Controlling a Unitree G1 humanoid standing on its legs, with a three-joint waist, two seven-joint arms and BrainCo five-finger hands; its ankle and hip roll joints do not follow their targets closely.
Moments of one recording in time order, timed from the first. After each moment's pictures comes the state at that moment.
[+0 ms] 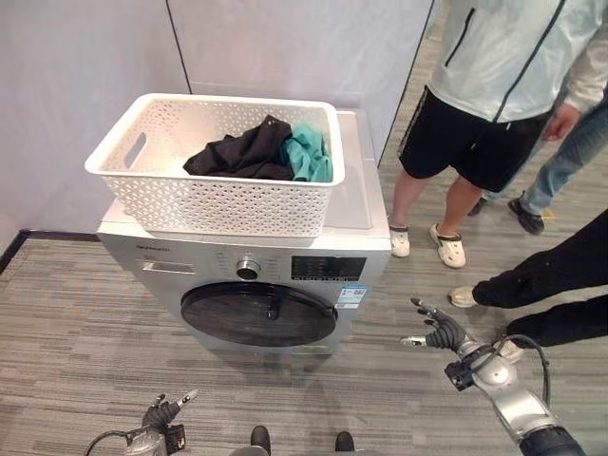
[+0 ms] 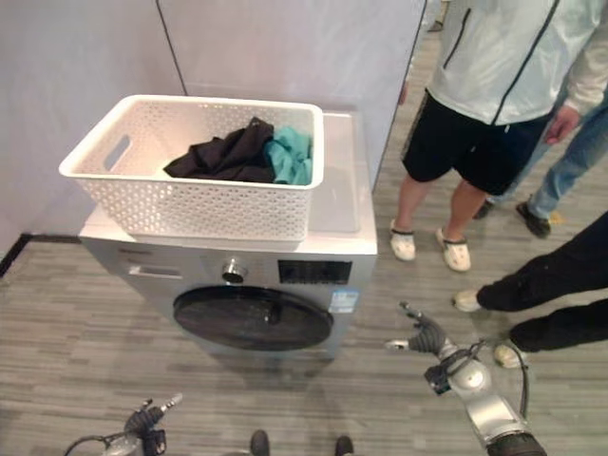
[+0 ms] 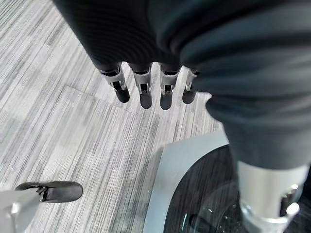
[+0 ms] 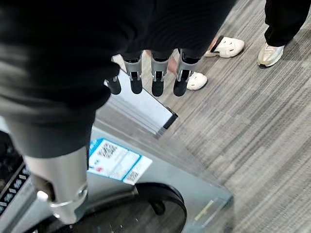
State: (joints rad) left arm 0.02 0.32 0.05 1.10 -0.33 -0.04 0.08; right arm 0.02 -0.61 0.25 0.35 -0.02 0.00 0.11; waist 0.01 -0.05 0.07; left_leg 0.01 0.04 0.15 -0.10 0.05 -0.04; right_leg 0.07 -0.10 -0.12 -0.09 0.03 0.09
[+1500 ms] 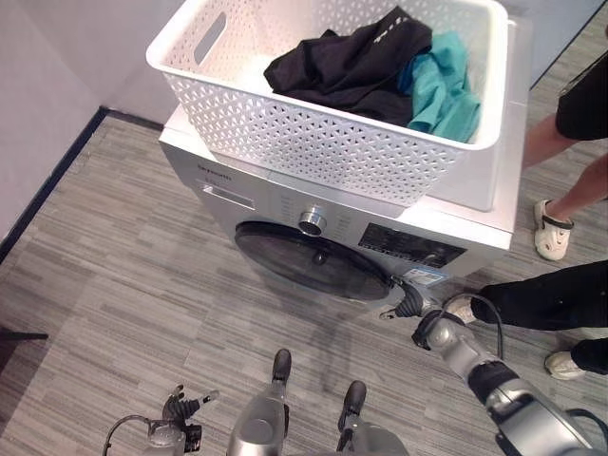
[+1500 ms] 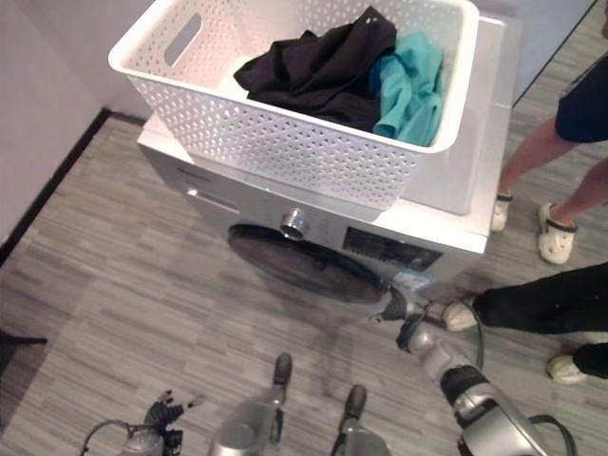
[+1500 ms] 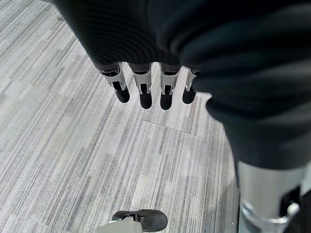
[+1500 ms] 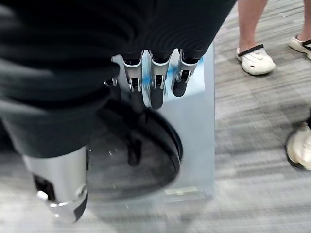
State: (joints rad) left arm -0.03 0.30 -0.13 1.08 -0.19 -0.09 0.19; right arm -0.46 -0.45 0.56 0.89 -0.37 -0.04 -0.22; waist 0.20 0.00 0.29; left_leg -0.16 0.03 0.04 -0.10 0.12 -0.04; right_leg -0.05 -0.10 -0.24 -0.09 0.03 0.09
